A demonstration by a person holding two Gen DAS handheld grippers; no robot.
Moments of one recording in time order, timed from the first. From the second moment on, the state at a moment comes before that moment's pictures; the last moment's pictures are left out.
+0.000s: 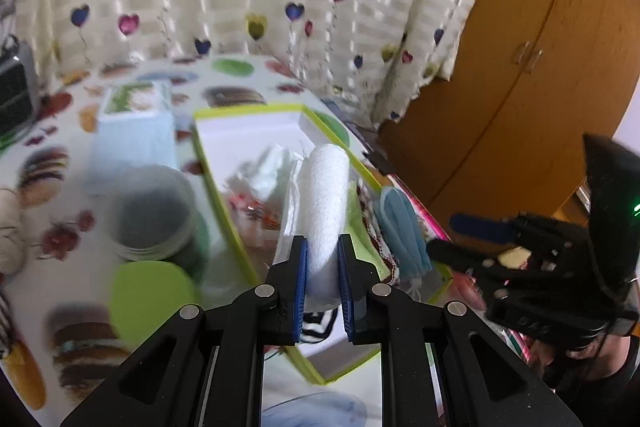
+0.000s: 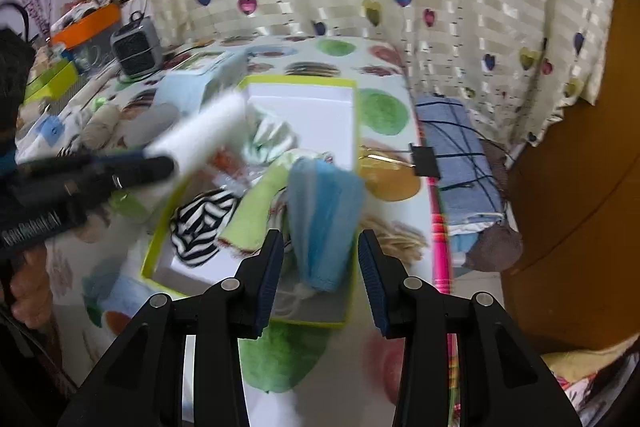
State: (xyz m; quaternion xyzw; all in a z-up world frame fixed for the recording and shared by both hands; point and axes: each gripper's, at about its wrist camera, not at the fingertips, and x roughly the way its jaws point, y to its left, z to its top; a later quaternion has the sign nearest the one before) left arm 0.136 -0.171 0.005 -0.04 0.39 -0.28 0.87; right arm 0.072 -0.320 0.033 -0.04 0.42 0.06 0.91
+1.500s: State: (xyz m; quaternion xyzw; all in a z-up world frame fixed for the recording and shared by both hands) left arm 0.075 -0.117 0.030 -0.04 0.36 -0.24 0.90; right arm 0.025 -0.264 0.061 0.02 0.36 0.11 0.92
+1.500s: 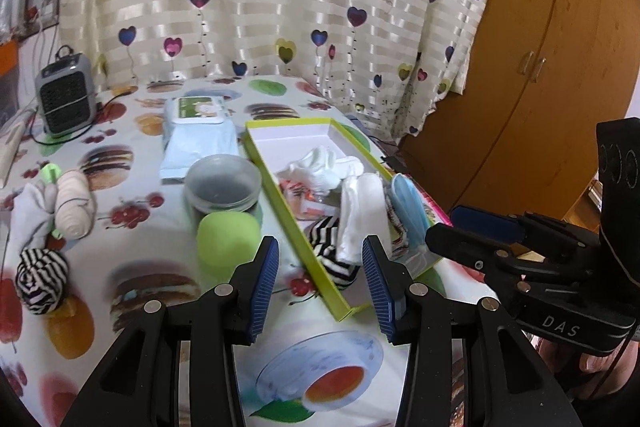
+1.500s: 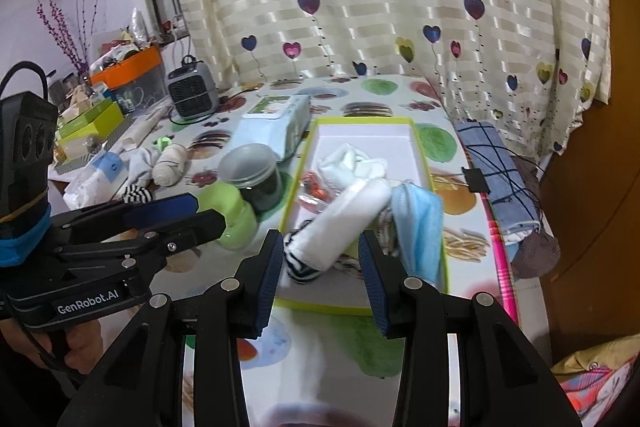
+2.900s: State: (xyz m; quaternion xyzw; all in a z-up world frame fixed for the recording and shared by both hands) left arm 0.055 -0.055 0.020 -0.05 0.37 -0.15 0.92; right arm 0.026 -0.199 0.056 -0.01 0.37 0.18 0.91
